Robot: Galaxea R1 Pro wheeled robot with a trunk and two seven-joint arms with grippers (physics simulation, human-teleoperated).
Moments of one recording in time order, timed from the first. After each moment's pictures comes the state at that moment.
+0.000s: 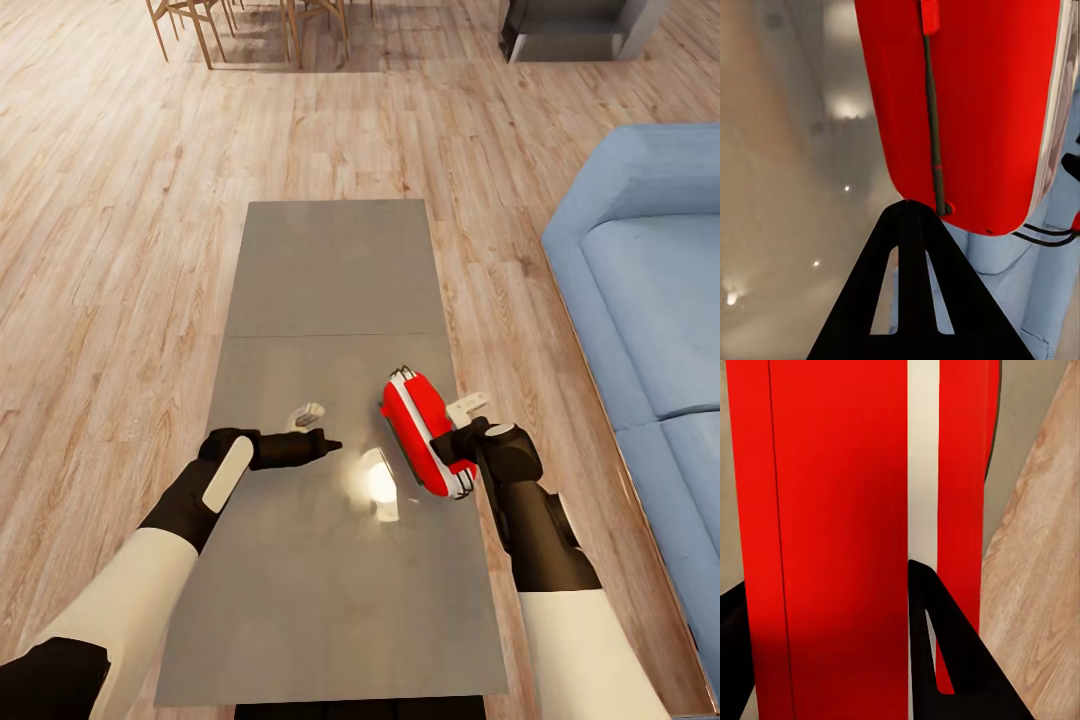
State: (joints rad) left arm -0.88 0.00 -0.17 -0.90 0.60 0.88 -0.41; right arm -0.71 0.12 0.02 -1.43 0.76 0.91 0.61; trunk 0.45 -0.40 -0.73
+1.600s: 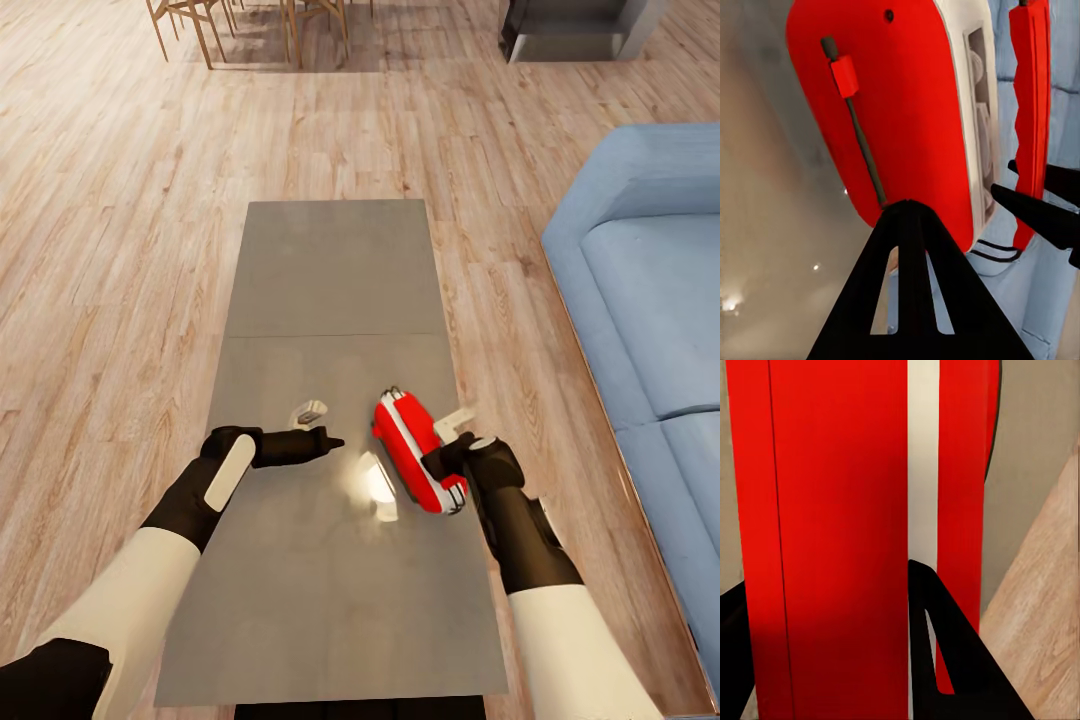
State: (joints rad) left arm -0.88 0.00 -0.17 -0.92 0.60 0.88 -0.40; right arm -0.71 0.14 0.02 -1.28 0.76 0.82 0.57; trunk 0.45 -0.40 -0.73
